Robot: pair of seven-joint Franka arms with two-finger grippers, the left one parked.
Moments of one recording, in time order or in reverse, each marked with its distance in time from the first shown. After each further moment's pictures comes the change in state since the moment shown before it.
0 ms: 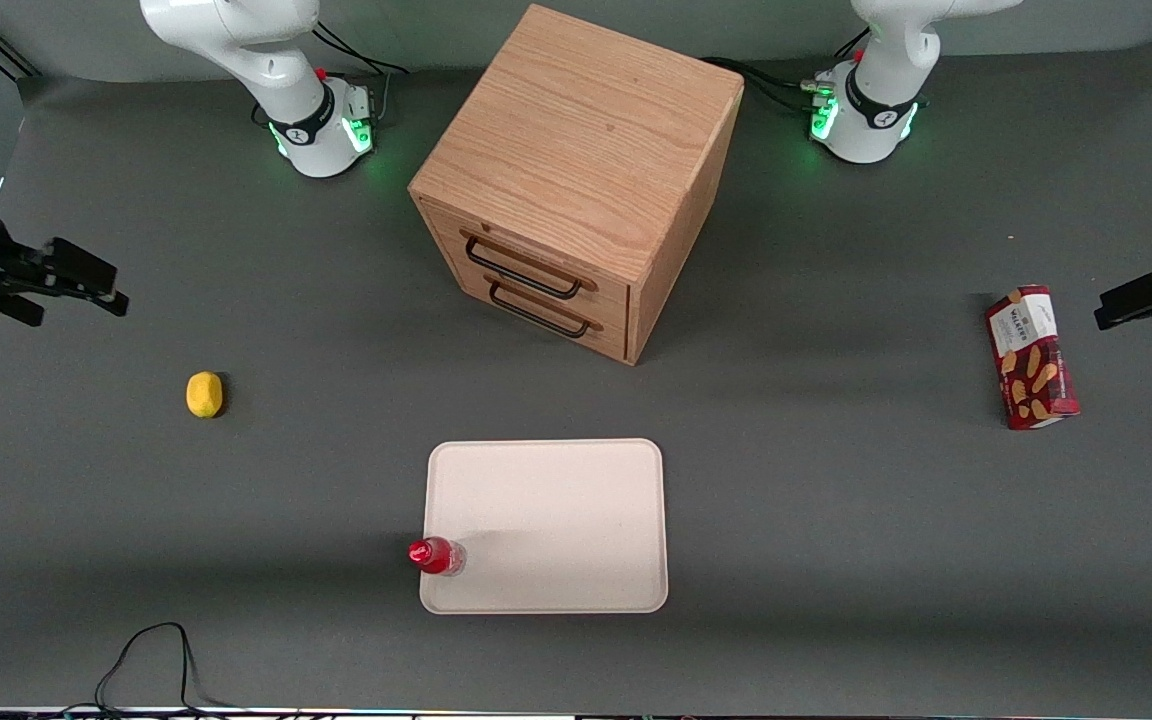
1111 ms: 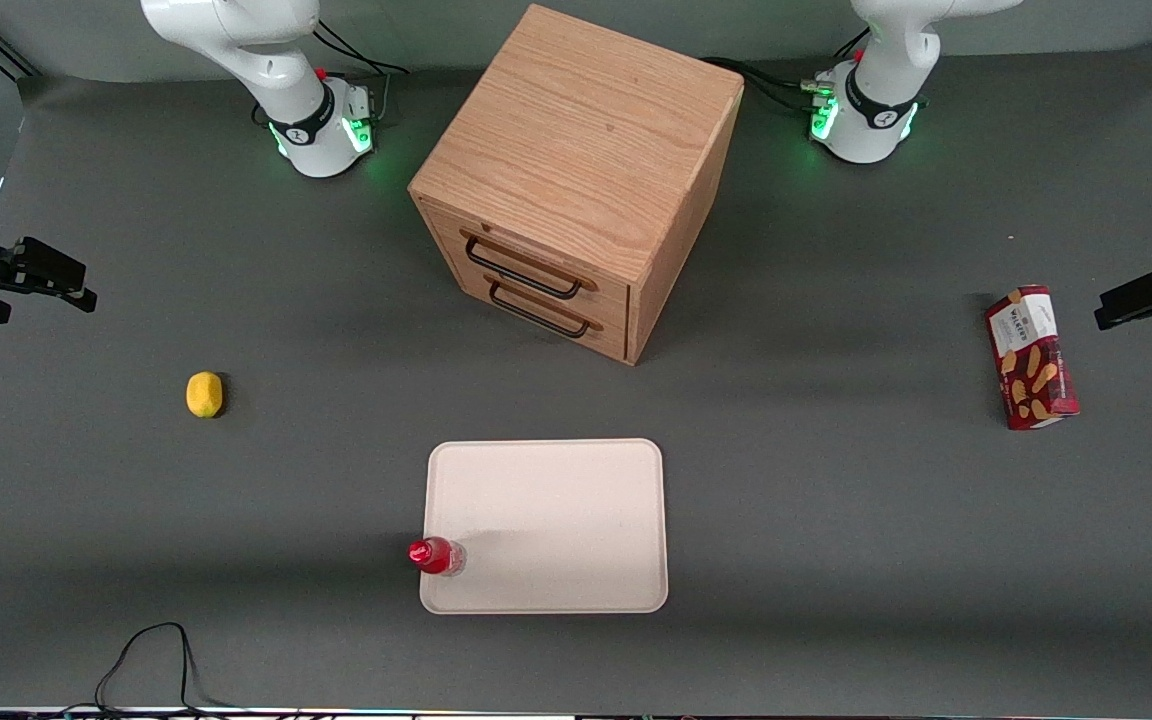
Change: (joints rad) arm -0.022 -0.015 -0.010 -0.051 -0.050 0.034 -0.056
